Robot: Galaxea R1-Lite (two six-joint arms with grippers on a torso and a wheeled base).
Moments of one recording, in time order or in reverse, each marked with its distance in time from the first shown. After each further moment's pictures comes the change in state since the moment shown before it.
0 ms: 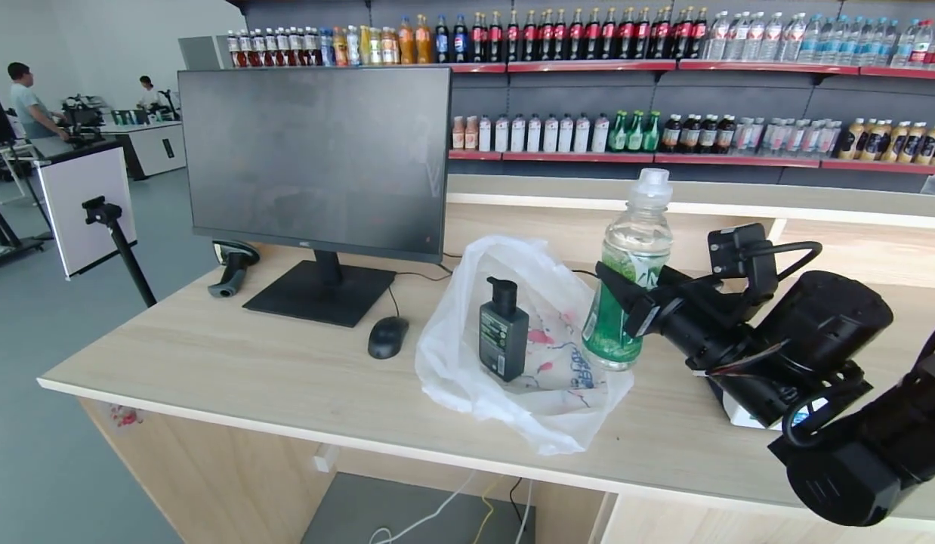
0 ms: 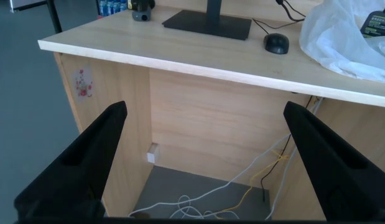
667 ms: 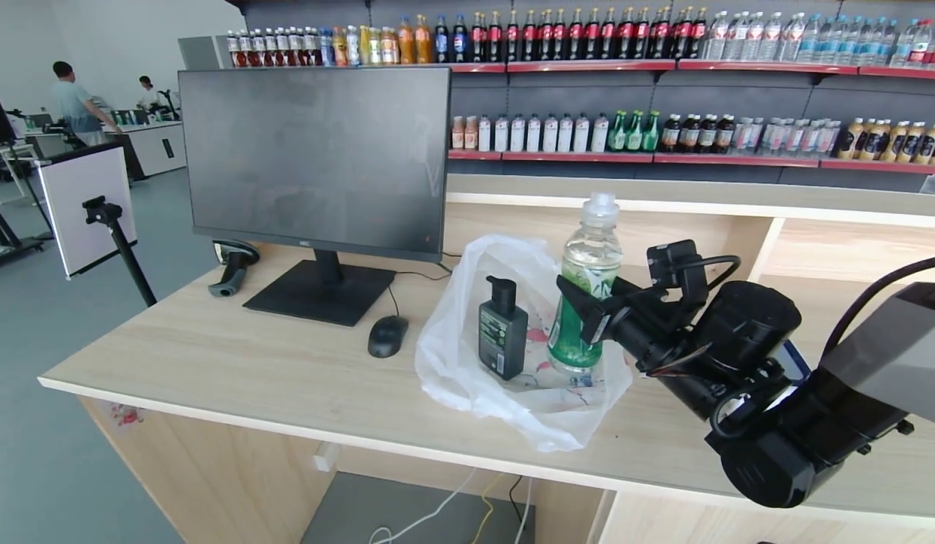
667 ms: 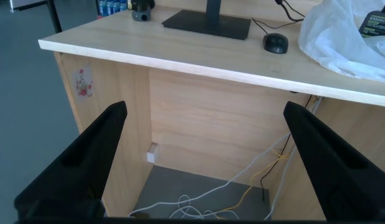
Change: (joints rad) left arm -0.001 0.000 0.000 0.000 0.000 0.000; right arm 0.051 0.146 -0.119 0.000 0.000 0.015
